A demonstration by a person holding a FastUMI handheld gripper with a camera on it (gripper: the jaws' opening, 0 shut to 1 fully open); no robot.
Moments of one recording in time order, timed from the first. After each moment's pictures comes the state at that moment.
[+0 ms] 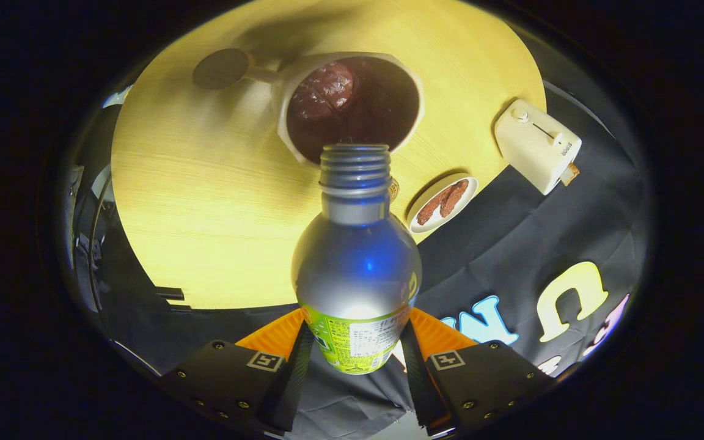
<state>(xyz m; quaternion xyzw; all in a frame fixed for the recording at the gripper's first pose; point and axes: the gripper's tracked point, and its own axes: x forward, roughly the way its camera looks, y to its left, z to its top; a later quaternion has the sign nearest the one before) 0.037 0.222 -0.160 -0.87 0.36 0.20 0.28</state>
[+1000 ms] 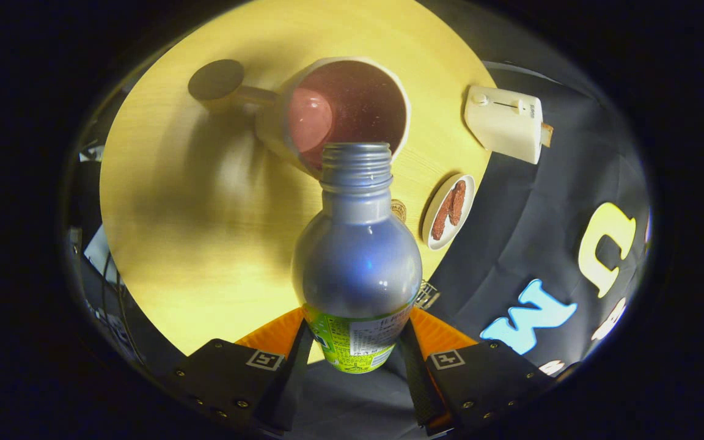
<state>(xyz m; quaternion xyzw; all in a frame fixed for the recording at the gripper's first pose) 0.023 0.195 -0.219 -0.75 0.36 0.26 0.48</state>
